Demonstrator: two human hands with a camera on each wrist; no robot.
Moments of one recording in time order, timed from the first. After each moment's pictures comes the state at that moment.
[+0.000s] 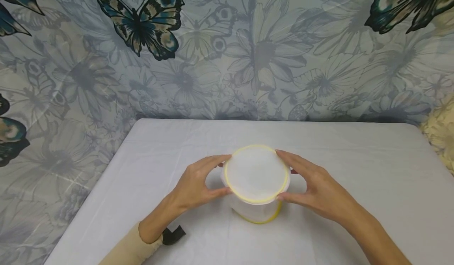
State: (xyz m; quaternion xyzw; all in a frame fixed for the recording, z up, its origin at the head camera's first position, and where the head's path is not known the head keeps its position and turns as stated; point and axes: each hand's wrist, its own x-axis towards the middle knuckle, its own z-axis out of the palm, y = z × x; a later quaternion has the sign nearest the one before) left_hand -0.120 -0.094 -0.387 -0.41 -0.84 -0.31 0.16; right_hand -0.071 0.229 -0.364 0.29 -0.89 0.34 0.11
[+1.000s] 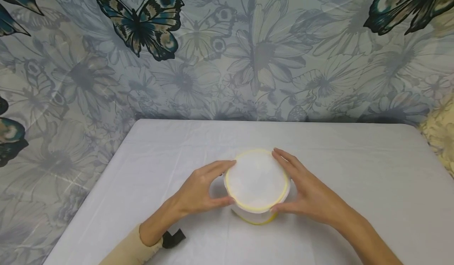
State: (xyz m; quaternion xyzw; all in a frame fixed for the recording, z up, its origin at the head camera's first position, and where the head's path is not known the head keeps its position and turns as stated) left_hand -0.113 -0.091 -0.392 -0.43 -0.85 -0.29 0.11; right_hand -0.071 0.218 -0.379 0.28 -0.89 0.36 0.05
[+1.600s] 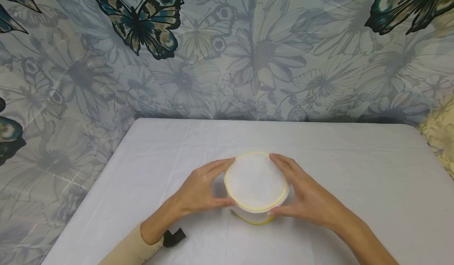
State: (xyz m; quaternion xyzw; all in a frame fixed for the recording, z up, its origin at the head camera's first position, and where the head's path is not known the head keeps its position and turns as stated) left_hand -0.117 -0.089 -0.398 -0.42 -0.86 -0.27 0.11; right_hand -0.065 0.215 -0.381 0.27 -0.90 0.34 0.04
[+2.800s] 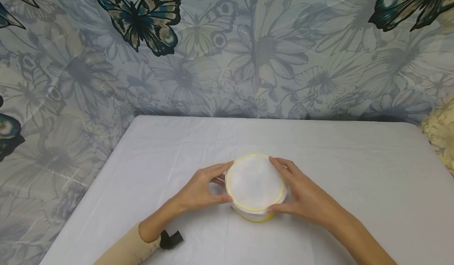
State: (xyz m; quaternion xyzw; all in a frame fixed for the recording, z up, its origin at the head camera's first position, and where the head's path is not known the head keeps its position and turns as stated) left_hand -0.118 -0.094 -0.414 -0.39 -0.79 -0.47 -0.08; right_hand -0.069 0.211 -0.396 0.27 -0.92 0.30 0.05
